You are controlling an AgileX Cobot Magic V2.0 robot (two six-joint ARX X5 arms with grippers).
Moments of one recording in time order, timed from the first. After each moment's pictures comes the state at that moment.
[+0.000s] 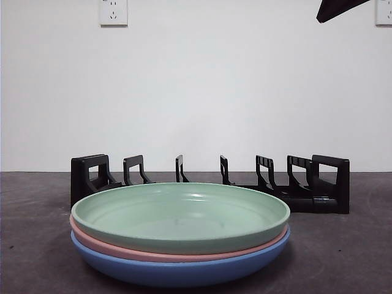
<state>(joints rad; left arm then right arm) 0.02 0.01 0.03 -0.15 0.00 -0.04 0.27 1.14 1.17 -0.50 -0.16 -0.08</state>
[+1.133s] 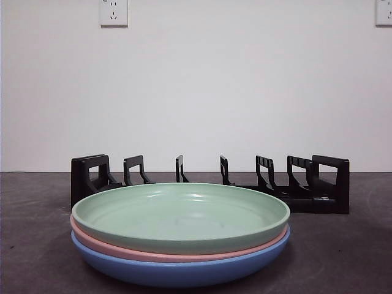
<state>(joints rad) 0.02 0.01 0.03 -0.15 0.00 -0.04 -0.01 0.00 0.02 -0.10 0.00 0.00</state>
